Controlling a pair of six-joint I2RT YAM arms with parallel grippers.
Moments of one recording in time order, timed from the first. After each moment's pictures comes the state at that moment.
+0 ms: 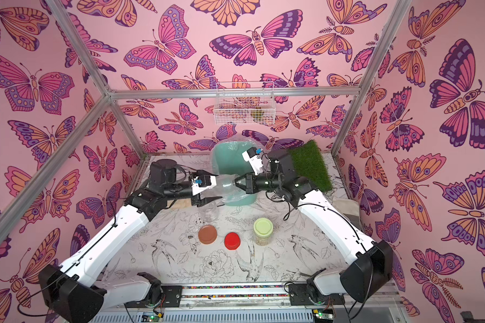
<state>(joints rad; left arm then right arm) -0.43 1.24 1.17 -0.39 0.72 0.81 0.54 1.39 1.33 -0.40 -0.69 0.44</state>
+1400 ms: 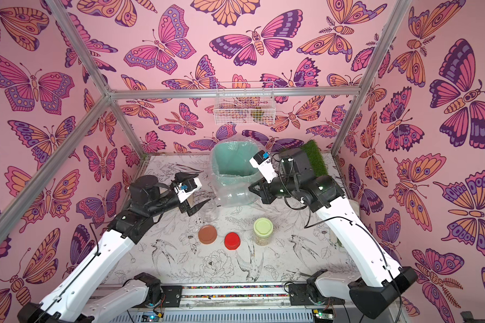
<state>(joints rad) -0.37 0.96 0.91 -0.24 0.43 0.58 0.57 1.27 1.55 -0.99 -0.43 -0.05</state>
